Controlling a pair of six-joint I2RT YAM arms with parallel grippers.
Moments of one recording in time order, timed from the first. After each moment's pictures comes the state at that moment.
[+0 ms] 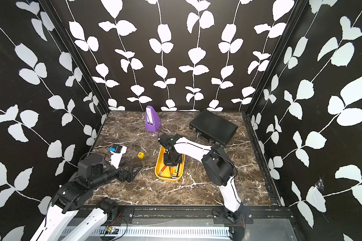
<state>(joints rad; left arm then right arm) -0.48 0.51 0.80 -0.81 0.29 -0.19 0.87 2.05 1.61 -1.00 -0.21 0.73</state>
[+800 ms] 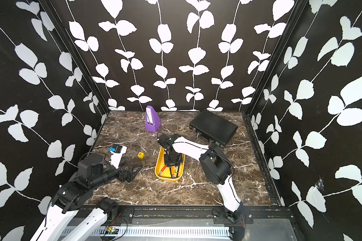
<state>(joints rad) -0.48 0.51 0.80 -0.81 0.30 -0.19 0.87 2.08 1.65 -1.06 -0.15 0.66</state>
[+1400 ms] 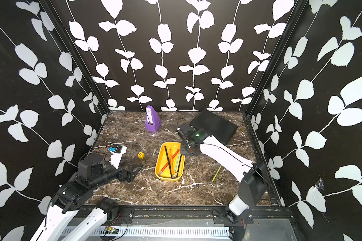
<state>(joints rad) -0.48 0.51 0.80 -0.81 0.30 -0.19 0.73 1.56 1.41 -1.06 0.11 0.73</state>
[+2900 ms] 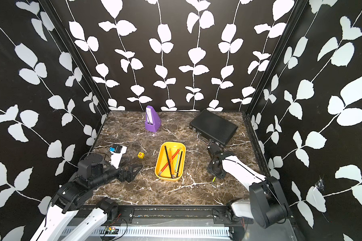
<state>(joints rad) -0.48 0.51 0.80 -0.81 0.30 -0.19 0.38 1.32 0.72 -0.84 0.04 0.91</state>
